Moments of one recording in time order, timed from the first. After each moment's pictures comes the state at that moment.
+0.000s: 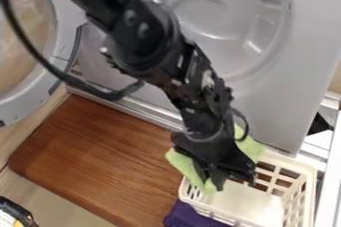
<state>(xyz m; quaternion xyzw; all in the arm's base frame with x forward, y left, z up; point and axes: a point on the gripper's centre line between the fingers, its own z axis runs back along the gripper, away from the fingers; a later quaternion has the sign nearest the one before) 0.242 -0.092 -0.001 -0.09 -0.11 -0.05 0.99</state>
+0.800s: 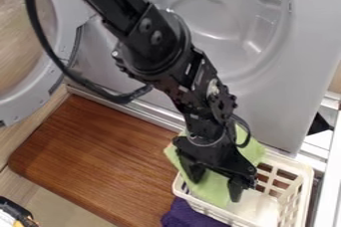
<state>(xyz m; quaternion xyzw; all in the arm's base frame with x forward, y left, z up) 0.243 -0.091 -0.006 -0.08 -0.11 -0.05 0.99</state>
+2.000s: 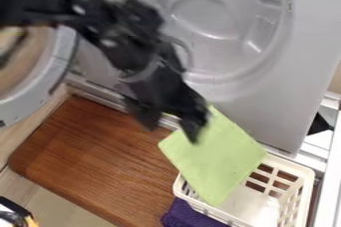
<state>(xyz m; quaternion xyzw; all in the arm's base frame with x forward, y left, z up) 0.221 -0.028 0.096 -0.11 -0.18 0.01 0.98</state>
